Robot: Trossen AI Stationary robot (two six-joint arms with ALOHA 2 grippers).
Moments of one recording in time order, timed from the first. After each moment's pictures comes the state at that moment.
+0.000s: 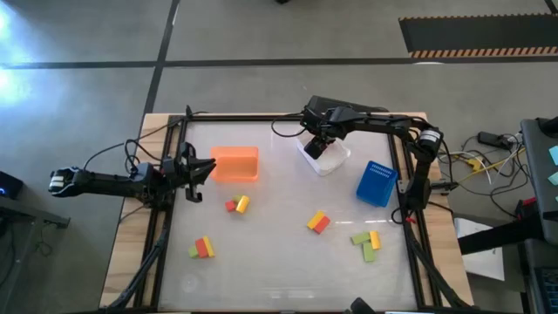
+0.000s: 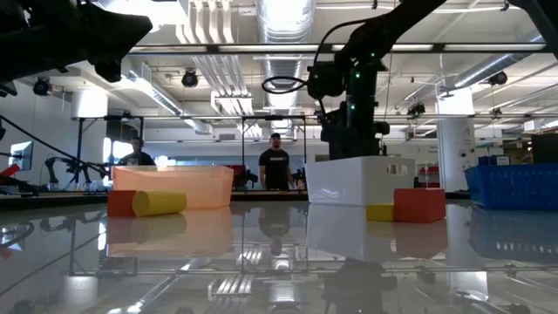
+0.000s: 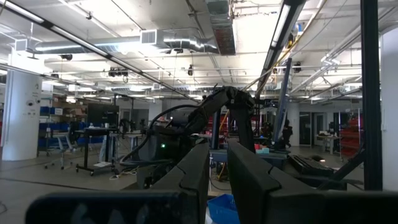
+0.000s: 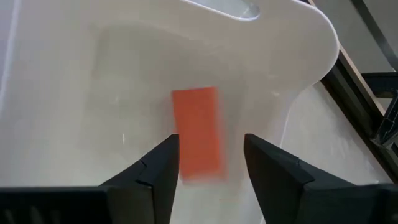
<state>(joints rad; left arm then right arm) 0.01 0.43 0.01 0.83 -0.21 0.06 -0.50 1.87 1.39 -0.85 0.26 0.20</state>
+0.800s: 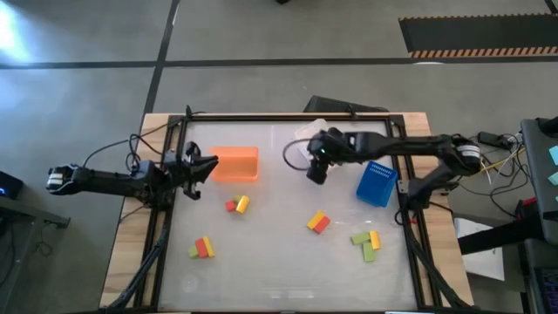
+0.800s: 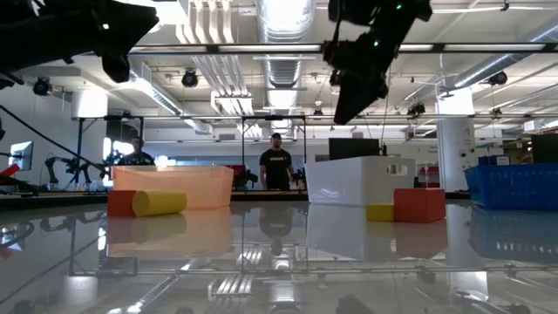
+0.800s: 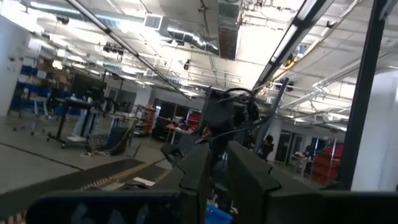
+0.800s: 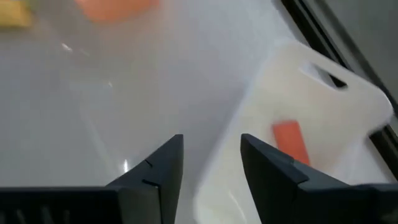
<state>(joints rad) 0.01 0.53 0.09 0.84 -0.22 -0.18 -0.18 1.50 1.16 -0.60 0.21 0.16</state>
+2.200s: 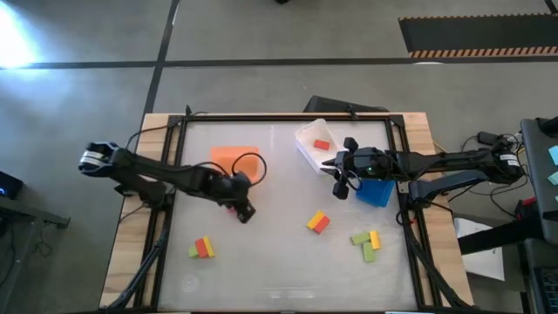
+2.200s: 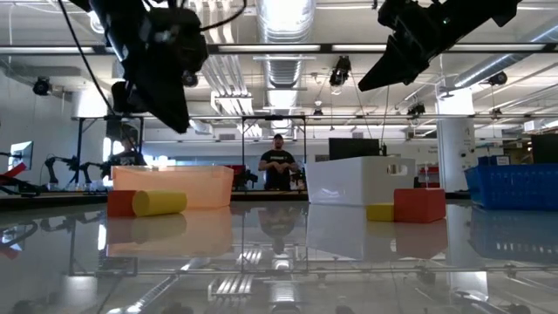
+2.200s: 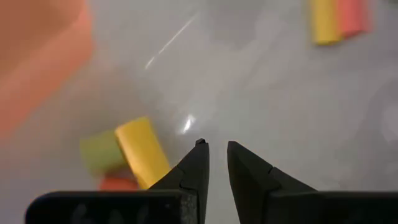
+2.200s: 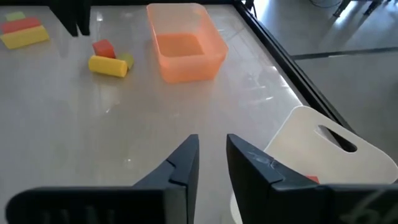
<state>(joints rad) -0.15 1.37 0.94 -0.61 -0.12 -0.91 -0.06 1.07 0.71 -0.17 0.21 0.00</state>
